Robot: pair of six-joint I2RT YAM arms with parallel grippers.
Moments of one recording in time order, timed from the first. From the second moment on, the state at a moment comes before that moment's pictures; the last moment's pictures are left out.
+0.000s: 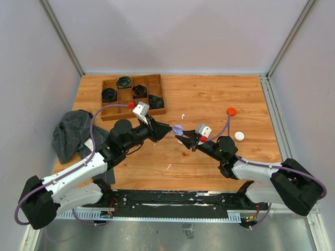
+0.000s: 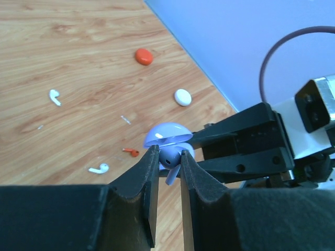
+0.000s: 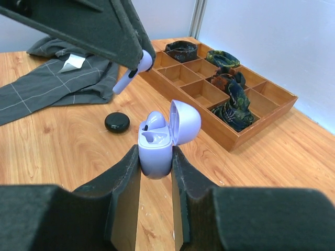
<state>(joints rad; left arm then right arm) -0.73 0.98 0.61 0.30 0.13 -0.54 0.76 1.22 0.27 1.09 -0.30 -0.12</state>
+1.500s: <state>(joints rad) -0.91 1.07 0.54 0.67 -0.09 -0.38 0.79 1.22 0.30 1.18 -0.26 -0.06</state>
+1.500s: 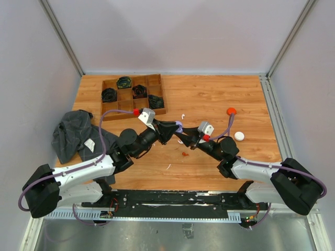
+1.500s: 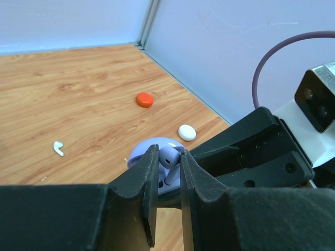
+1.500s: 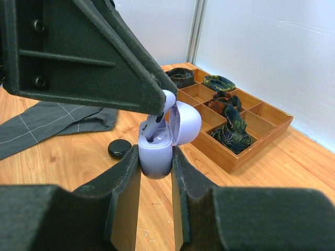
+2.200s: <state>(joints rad) -0.92 1.06 0.50 0.71 -0.10 -0.38 0.79 1.22 0.30 1.17 -0.26 -0.06</state>
